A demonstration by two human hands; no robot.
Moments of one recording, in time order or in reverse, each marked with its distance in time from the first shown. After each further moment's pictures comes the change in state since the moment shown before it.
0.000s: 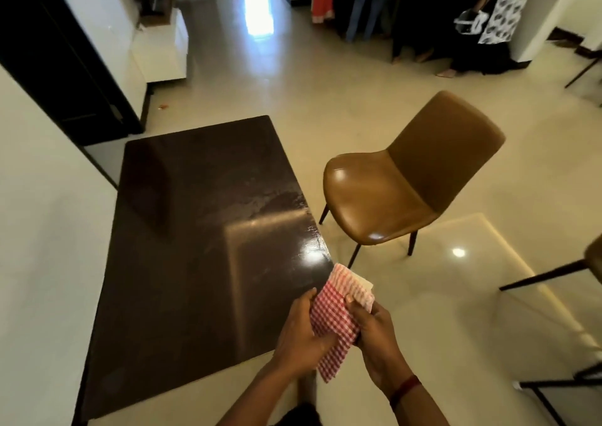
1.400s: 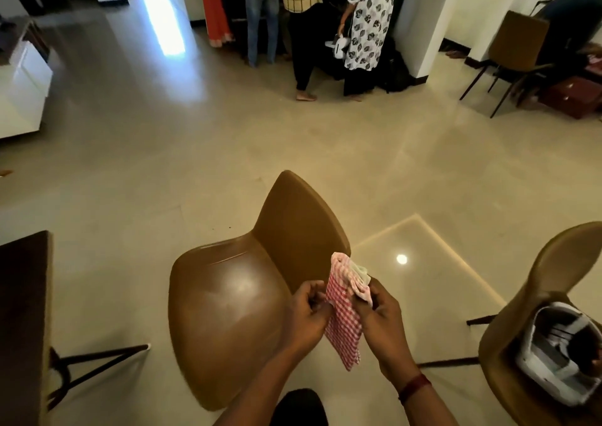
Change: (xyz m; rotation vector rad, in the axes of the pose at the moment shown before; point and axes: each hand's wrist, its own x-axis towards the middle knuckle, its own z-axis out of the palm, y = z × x) left_hand 0.467 0.438 0.315 -0.140 -0.031 0.182; right_hand 0.412 -0.344 -0.413 -0.187 0.198 -0.297
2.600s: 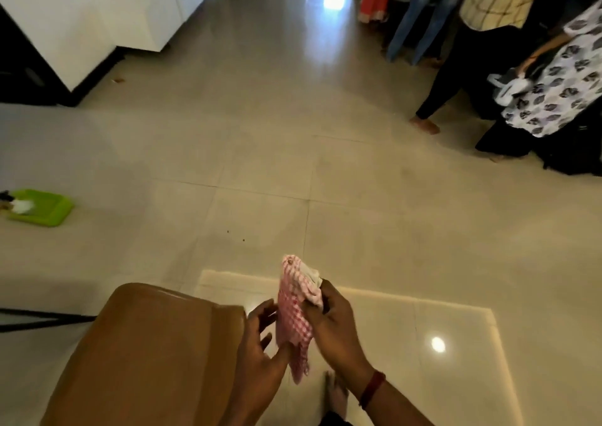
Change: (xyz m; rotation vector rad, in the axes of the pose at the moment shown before) left_hand 0.414 0.122 0.025 -0.342 0.723 -0.166; right_hand 0.543 -0.096 0.062 -0.154 -0.756 0.022
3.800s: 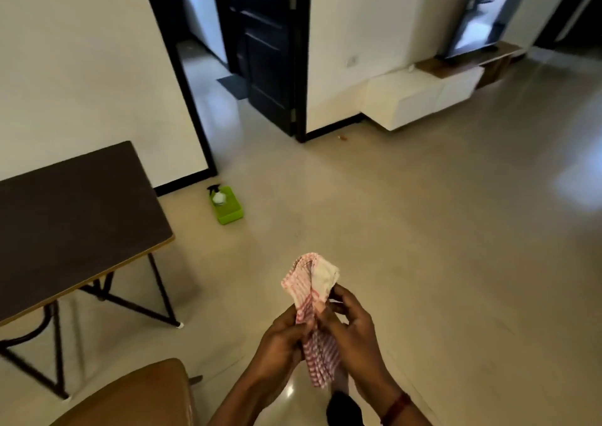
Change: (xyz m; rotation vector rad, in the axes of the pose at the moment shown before) left_hand 0.412 0.197 -0.171 -0.735 0.440 -0.046; right_hand 0.473 -0.198 0.228 -0.140 -0.802 -0.135
